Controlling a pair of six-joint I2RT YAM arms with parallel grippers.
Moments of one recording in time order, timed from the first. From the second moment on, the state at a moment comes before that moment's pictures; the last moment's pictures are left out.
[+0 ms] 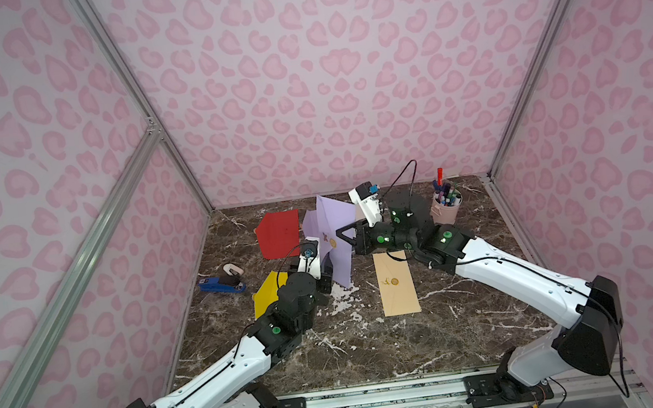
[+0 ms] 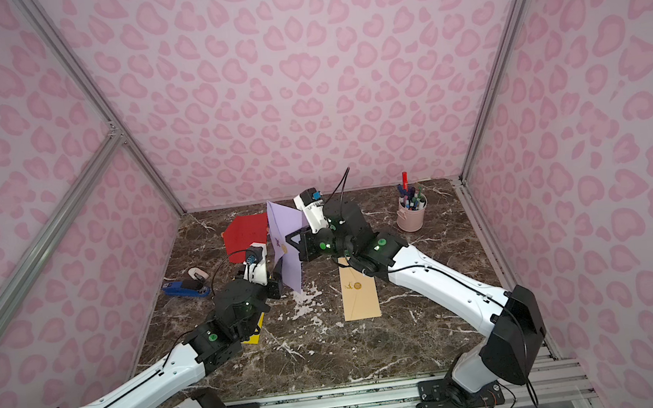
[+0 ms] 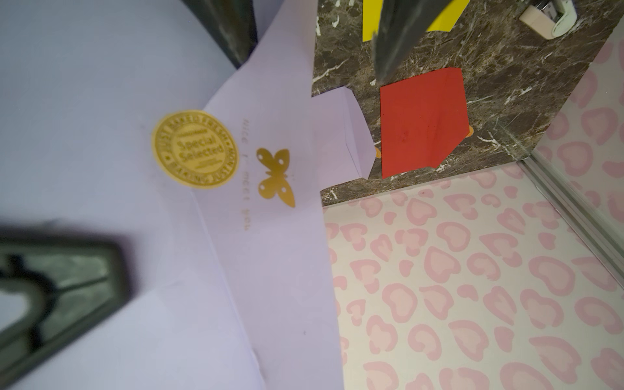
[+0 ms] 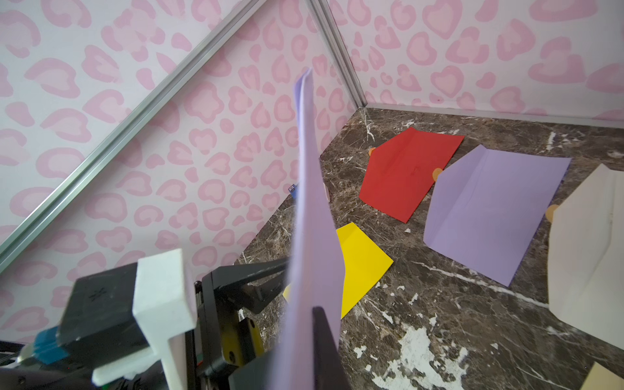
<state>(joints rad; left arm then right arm) -0.79 0.99 0.63 0.16 -0.57 -0.06 0.84 1.49 1.37 -0.20 -0.30 0.48</state>
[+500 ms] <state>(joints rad) -0.79 0.97 0.63 0.17 -0.58 -0.07 0.84 1.50 1.37 -0.18 -0.31 0.48</state>
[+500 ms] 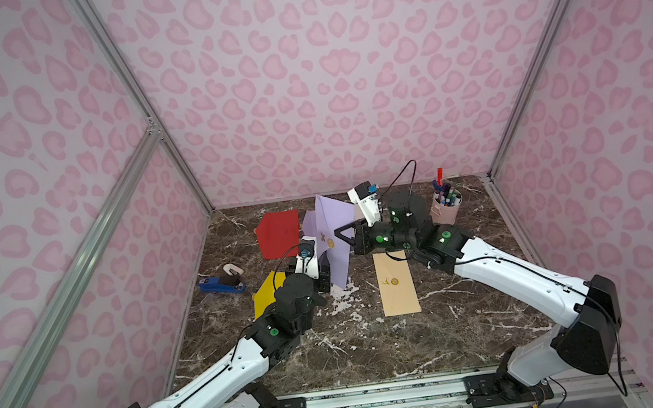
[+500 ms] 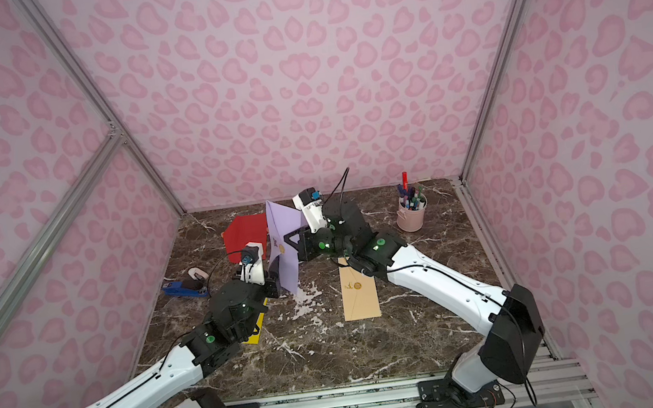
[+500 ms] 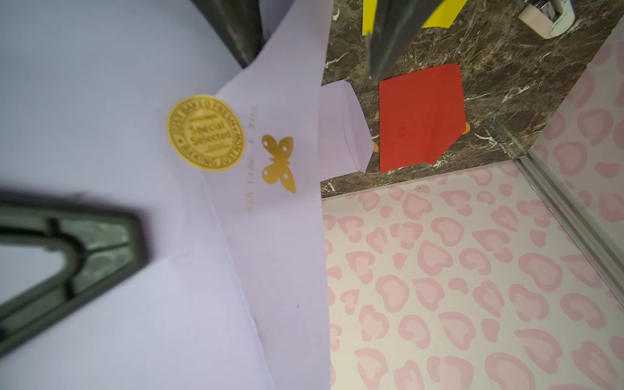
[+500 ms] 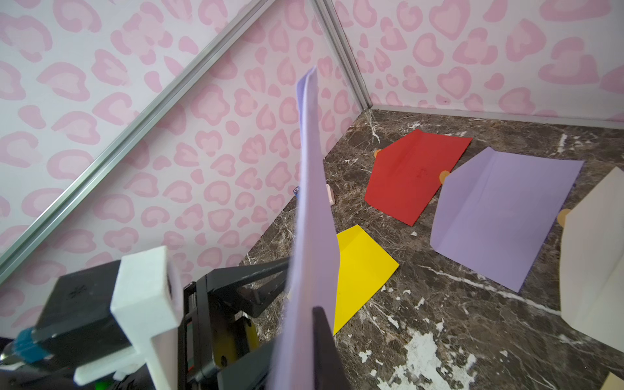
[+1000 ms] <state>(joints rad) -0.79 0.92 0.61 0.18 -0.60 -0.08 0.84 1.50 1.37 -0.17 -0.31 0.48</state>
